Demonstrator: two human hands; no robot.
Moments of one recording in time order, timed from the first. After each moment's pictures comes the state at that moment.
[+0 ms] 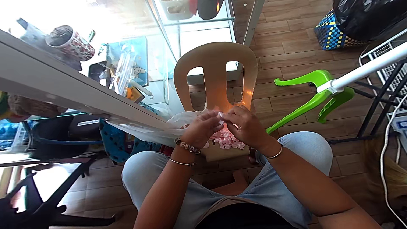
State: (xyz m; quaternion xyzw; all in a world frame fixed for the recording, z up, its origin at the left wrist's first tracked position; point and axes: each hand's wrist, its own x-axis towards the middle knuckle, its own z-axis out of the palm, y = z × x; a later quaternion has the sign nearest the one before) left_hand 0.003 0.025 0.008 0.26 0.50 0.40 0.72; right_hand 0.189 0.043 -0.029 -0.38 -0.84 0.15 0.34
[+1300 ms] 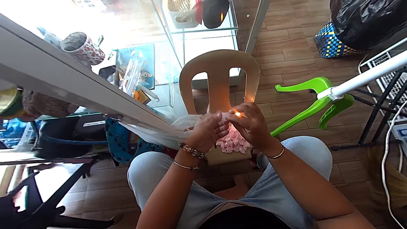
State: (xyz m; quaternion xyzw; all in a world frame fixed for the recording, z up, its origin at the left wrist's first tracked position) left_hand 0.005 0.027 0.014 0.20 0.47 0.41 0.76; right_hand 0.195 0.053 -0.024 -0.33 -0.84 0.08 0.42
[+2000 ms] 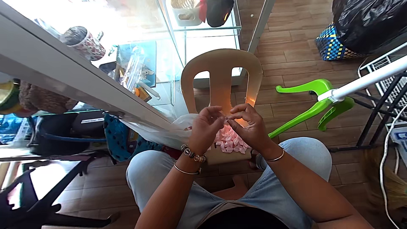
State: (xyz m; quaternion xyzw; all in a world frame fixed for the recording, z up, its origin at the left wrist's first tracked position) left_hand 0.004 0.016 0.011 0.48 0.50 0.47 0.55; right_hand 0.182 0.042 -0.019 -0.39 -0.74 0.30 0.46
